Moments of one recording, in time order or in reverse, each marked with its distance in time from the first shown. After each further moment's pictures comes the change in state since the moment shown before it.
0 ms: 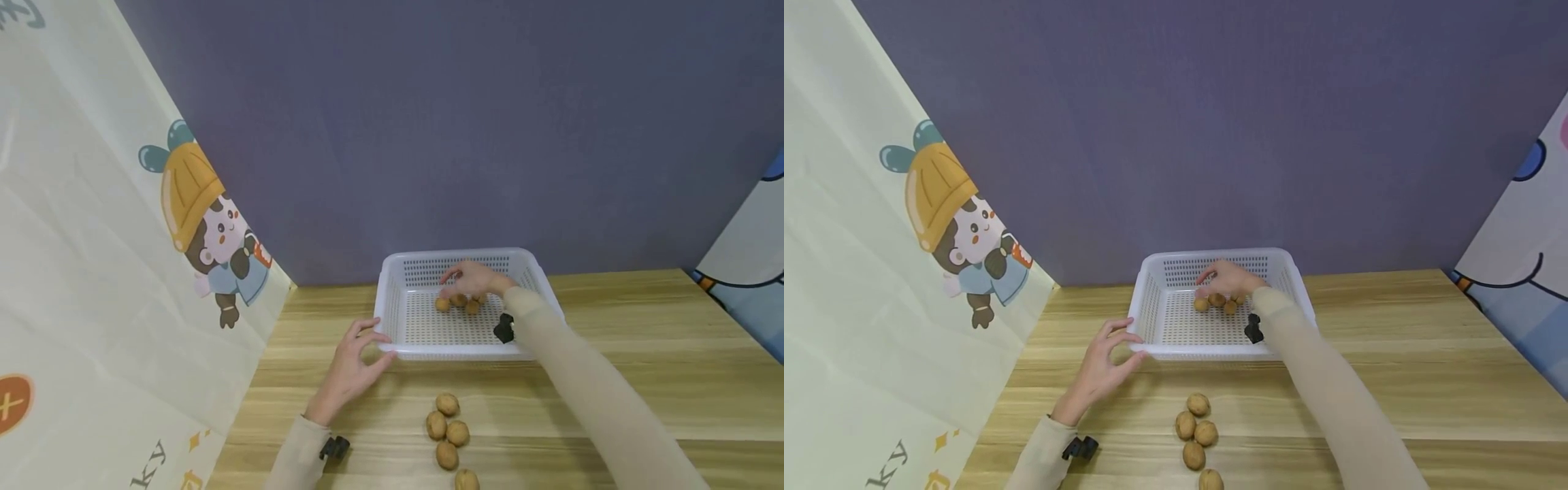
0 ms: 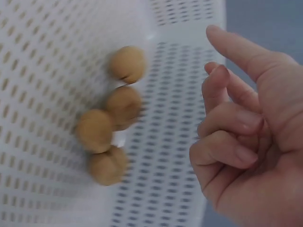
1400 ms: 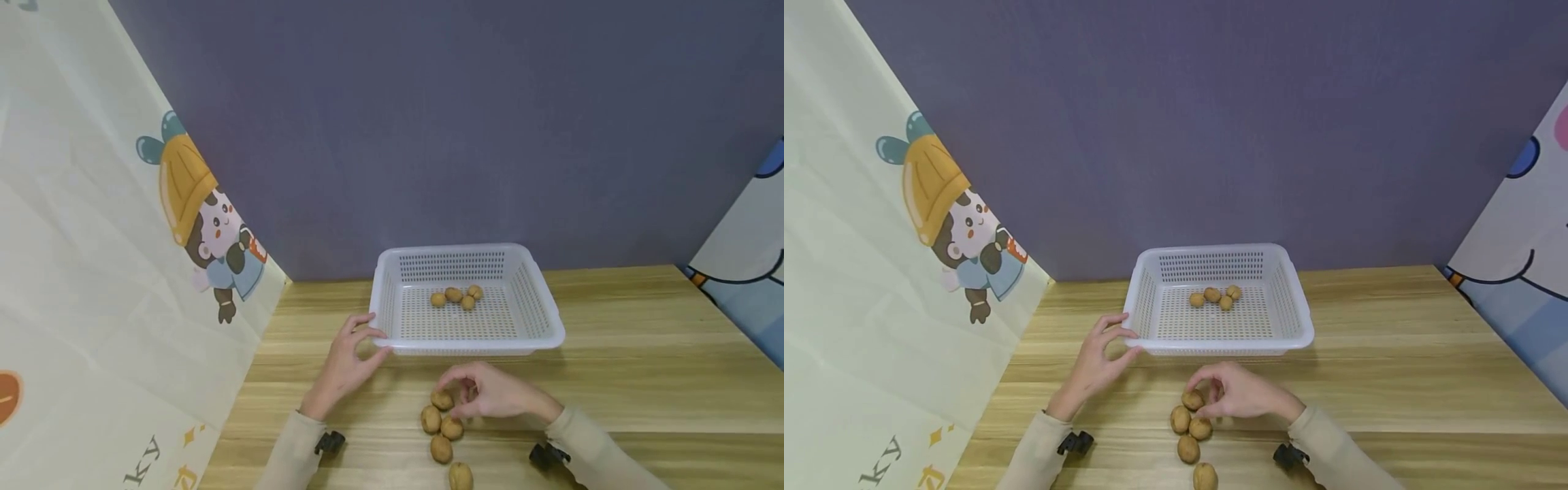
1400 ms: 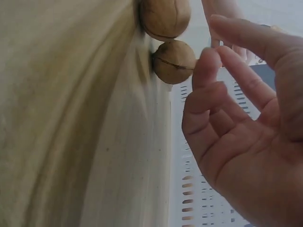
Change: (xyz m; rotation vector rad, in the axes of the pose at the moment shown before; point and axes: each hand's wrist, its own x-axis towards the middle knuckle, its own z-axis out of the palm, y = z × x) left_hand 0.000 0.003 -0.003 0.010 -0.001 -0.005; right_hand -0.152 0.012 0.123 0.262 -0.174 -0.412
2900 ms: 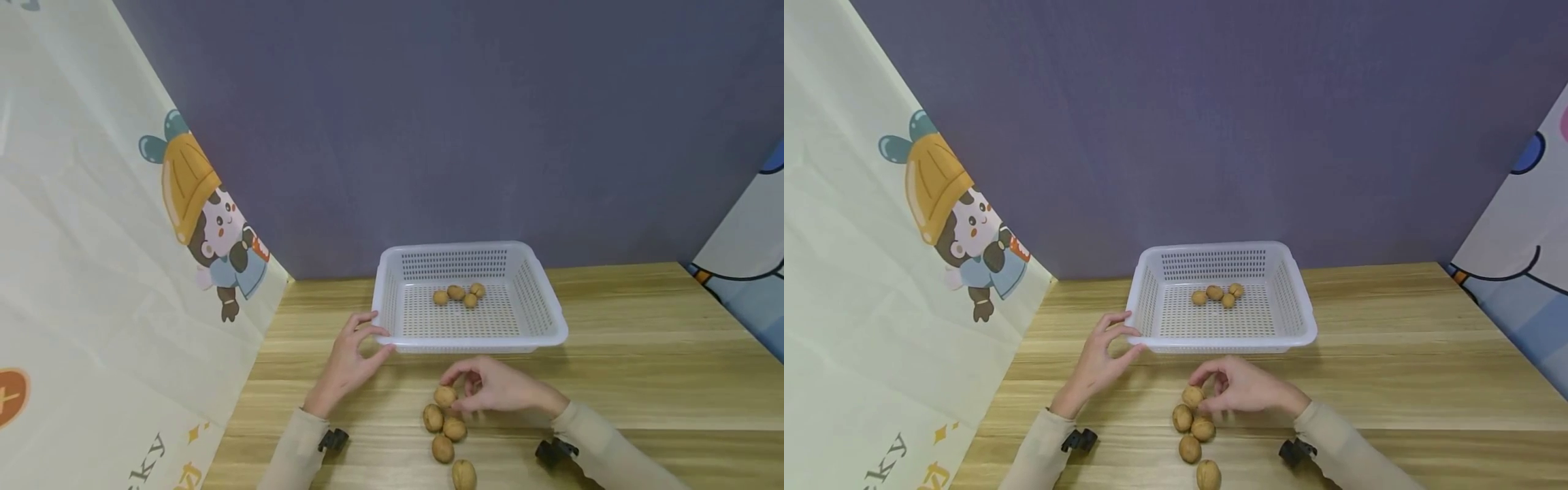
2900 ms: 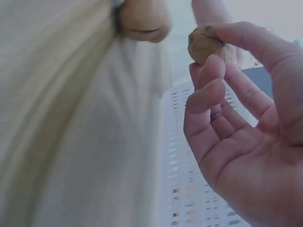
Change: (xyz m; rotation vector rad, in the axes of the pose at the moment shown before) left_hand 0.000 -0.002 0.003 -0.004 0.015 0.016; right_hand -0.001 -0.004 -0.005 0.020 0.013 0.075
